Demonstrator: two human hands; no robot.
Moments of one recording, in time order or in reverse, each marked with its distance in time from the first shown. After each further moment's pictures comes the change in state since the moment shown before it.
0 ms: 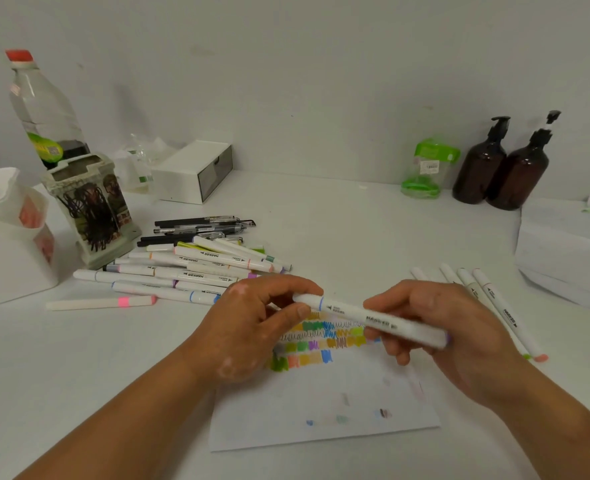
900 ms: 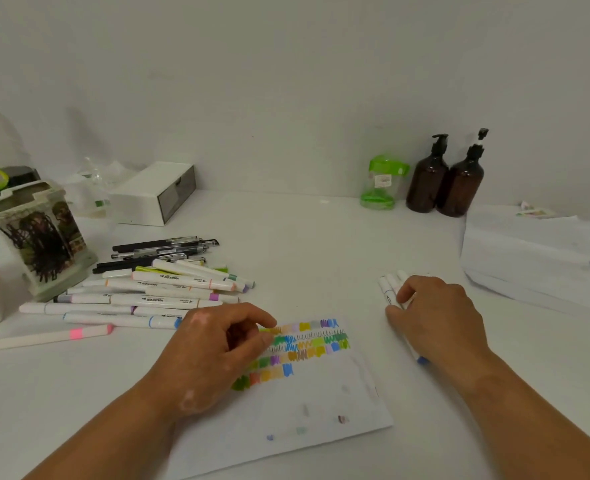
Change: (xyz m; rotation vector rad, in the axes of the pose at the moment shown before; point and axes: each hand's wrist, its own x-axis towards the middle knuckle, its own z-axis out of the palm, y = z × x) left_hand -0.003 -0.006 0.008 0.189 0.069 0.023; right_hand 0.015 0.036 -0.063 -1.274 0.701 0.357
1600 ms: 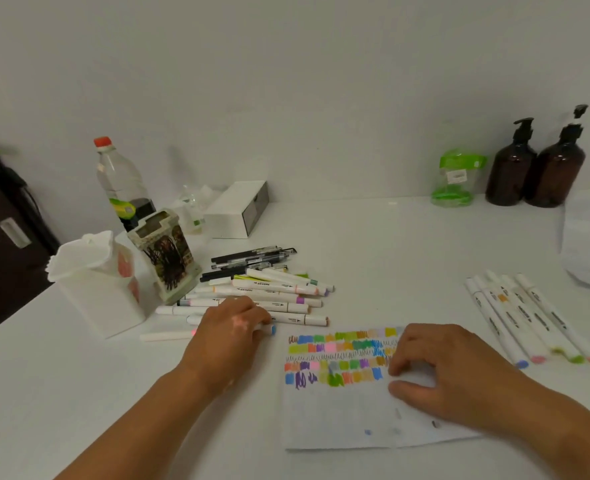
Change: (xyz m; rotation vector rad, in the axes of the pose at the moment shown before) left_hand -0.014 -0.048 -0.076 0.746 0.023 0.076; right_hand -0.063 -0.052 -0.003 0.178 -0.437 -0.693
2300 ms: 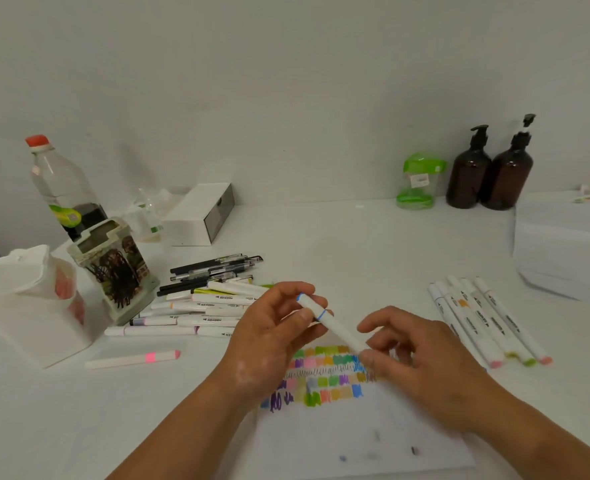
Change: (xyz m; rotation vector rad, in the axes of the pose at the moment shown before) left_hand 0.042 0.089 0.011 -1.705 -0.097 -0.293; right_hand 0.003 -0.012 -0.016 0.441 0.204 0.097
